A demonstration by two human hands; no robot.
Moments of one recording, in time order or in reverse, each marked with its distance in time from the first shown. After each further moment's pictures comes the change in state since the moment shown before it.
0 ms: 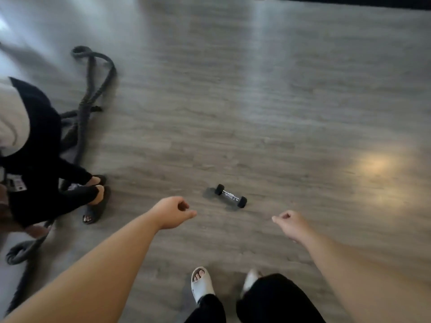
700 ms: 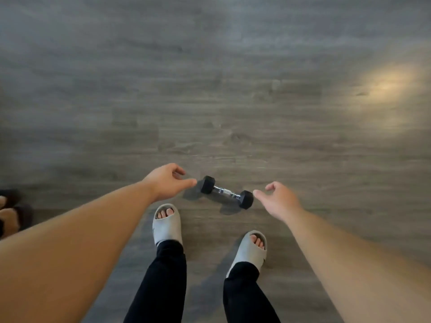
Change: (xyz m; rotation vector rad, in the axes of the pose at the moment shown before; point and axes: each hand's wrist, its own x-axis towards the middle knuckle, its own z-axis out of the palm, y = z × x) left_hand 0.503 0.004 0.068 -0.029 -0.232 -0.090; right_hand 0.413 -0.085 0.114 0.024 -0.026 0.175
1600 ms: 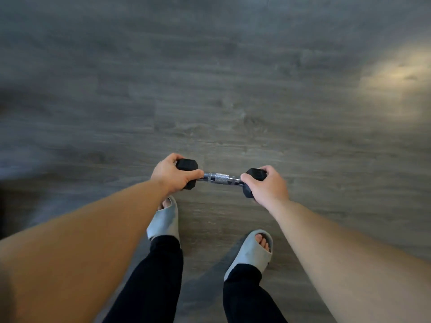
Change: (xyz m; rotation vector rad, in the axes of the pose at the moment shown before) left_hand 0.128 -0.065 0.062 -0.412 0.148 -0.166; right_hand 0.099 -0.039 0.088 0.236 0.062 0.006
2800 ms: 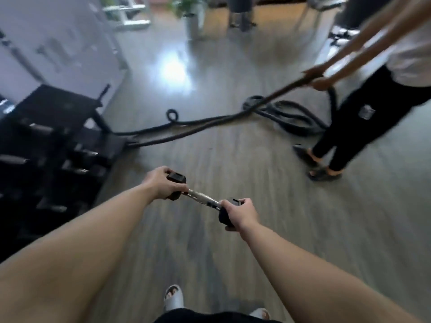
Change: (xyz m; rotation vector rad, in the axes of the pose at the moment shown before) left_hand -0.904 -0.237 -0.036 -0.916 1.068 -0.528; right_hand -0.713 0.034 -0.073 -0.717 -0.911 -0.806
